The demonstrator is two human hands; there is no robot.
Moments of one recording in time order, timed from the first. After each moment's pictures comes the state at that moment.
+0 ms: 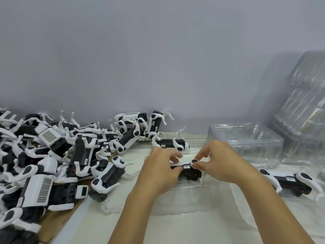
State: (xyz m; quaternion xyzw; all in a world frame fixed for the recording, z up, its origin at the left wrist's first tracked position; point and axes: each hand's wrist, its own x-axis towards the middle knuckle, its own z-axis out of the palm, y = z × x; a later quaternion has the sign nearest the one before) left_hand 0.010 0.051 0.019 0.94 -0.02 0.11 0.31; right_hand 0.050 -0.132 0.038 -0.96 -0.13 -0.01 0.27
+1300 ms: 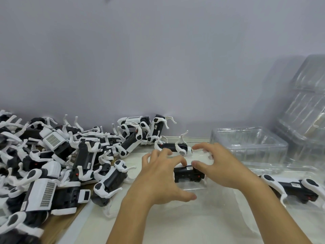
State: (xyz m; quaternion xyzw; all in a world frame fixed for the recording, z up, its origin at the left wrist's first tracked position) left_hand -0.001 0.059 0.025 0.98 -0.10 0.07 0.17; right_hand 0.054 -0.132 0.029 -0.92 -0.18 -0.02 0.36
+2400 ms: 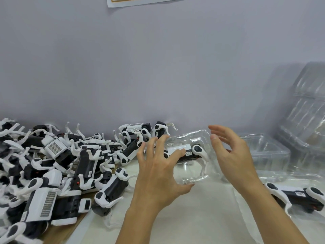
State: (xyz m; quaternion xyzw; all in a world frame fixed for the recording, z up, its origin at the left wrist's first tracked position) left_hand 0.001 0.055 0.031 0.94 -0.09 0.31 0.12; right_hand 0.051 -0.125 0.047 -0.75 -0.13 -0.22 0.61
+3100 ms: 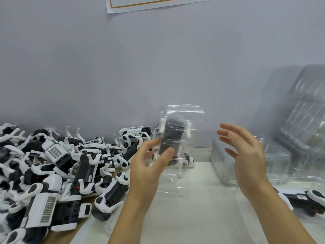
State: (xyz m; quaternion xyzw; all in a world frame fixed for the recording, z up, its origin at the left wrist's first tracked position) left_hand -0.001 0.064 0.046 0.72 -0.05 0.26 0.64; right_hand 0.045 -0.136 0.058 -0.64 -0.10 -0.21 0.74
